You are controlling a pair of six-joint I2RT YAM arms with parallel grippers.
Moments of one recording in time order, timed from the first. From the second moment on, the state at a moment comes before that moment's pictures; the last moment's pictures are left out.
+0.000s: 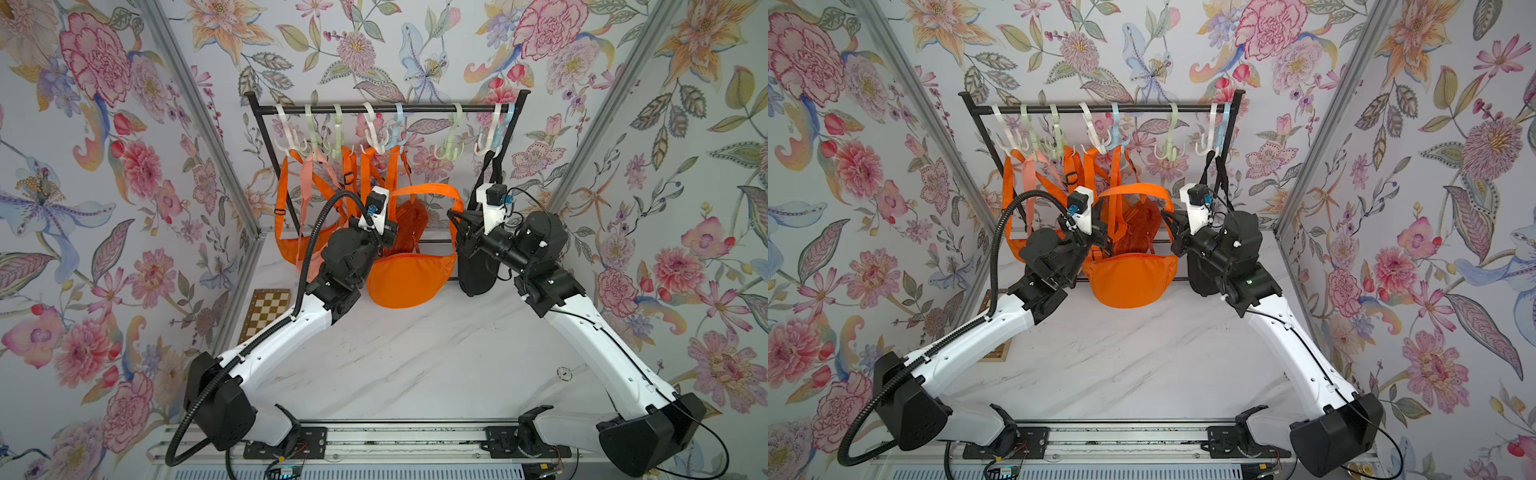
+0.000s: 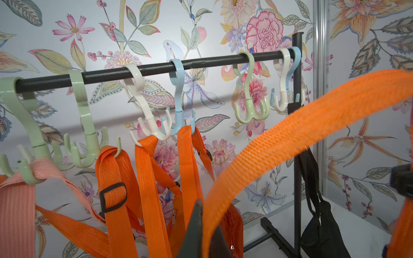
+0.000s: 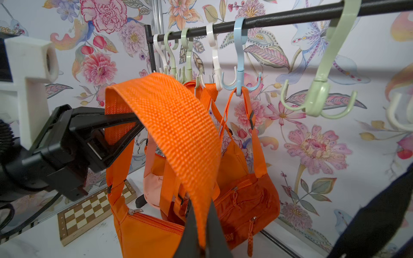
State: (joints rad) left arm -0.70 1.41 1.25 0.41 -0.32 0.23; right arm 0.43 1.24 1.29 0.00 -0.38 0.02
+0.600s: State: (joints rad) left arm -0.89 1.04 0.91 0.35 -0.50 0.28; right arm 0.58 0.87 1.03 -0.17 -0.22 0.05
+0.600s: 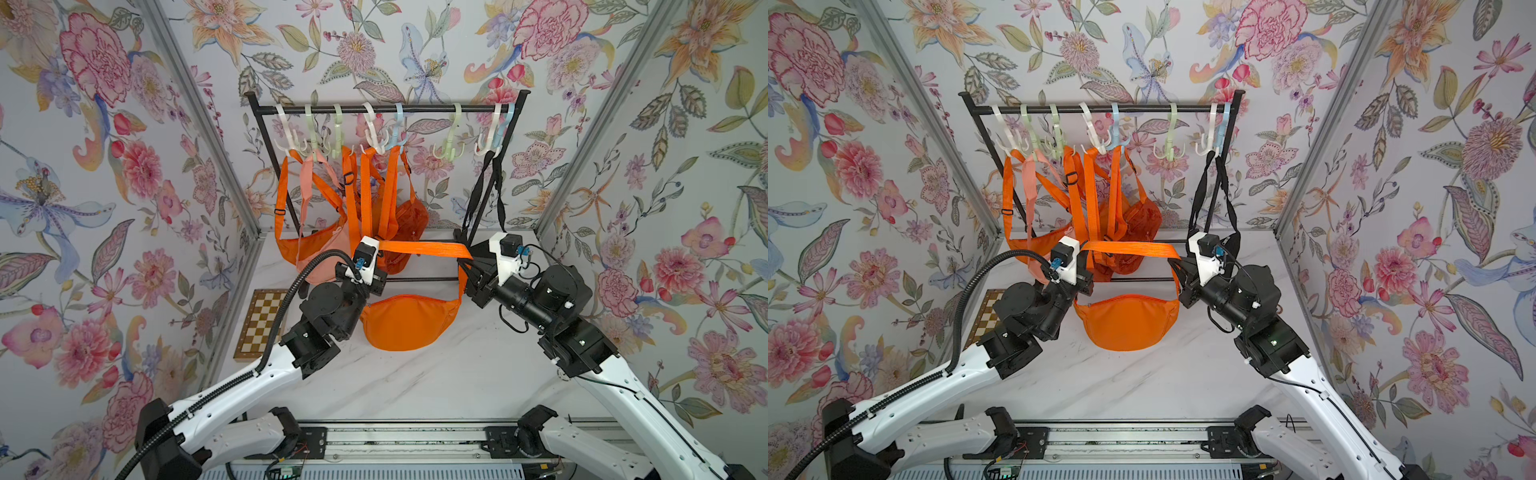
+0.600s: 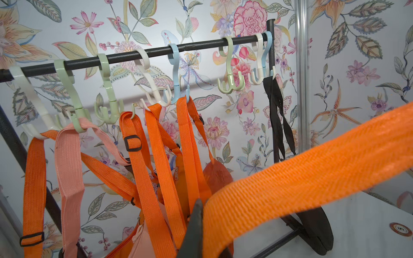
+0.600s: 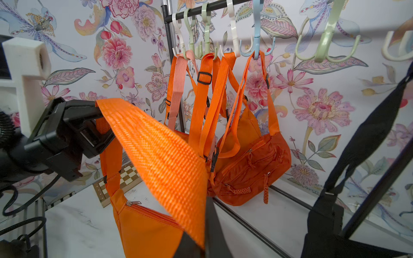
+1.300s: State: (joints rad) left arm -0.92 0.91 0.76 0.10 -0.39 0.11; right arm 0.63 0.69 0.87 -0.39 -0.20 0.16
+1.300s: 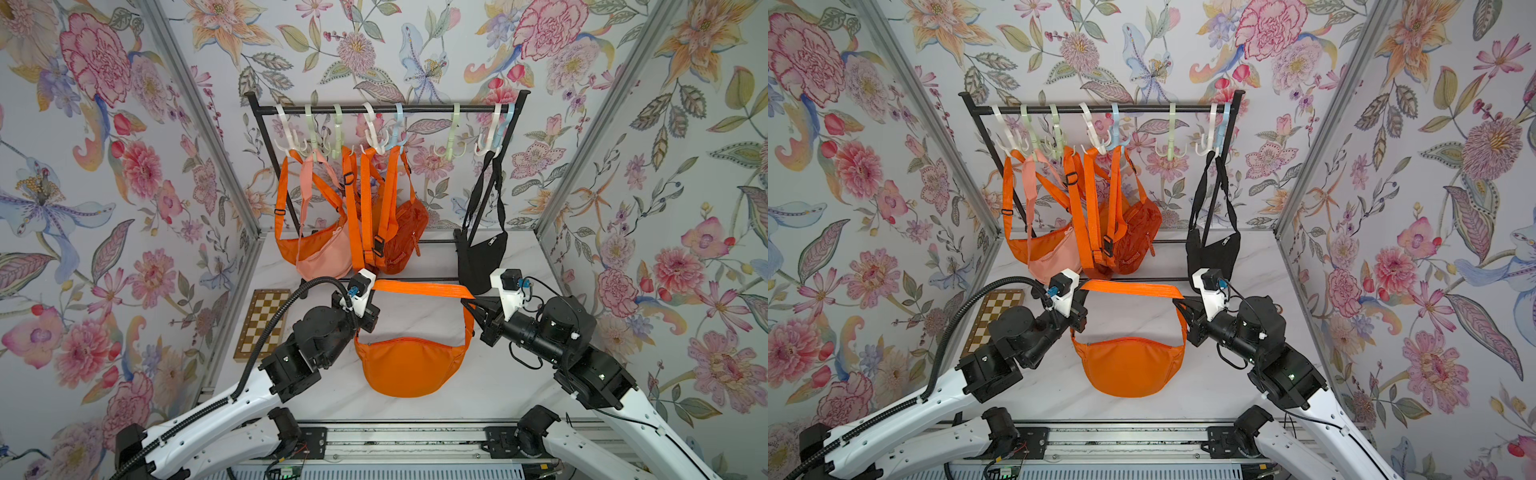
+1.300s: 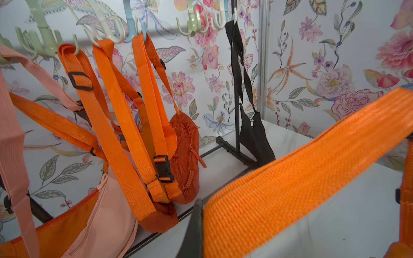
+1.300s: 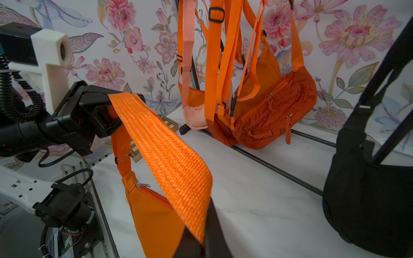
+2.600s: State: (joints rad) left arm -0.65 1.84 0.80 0.66 -0.35 -0.08; right arm 0.38 1.70 0.85 0.23 -0.29 0.26
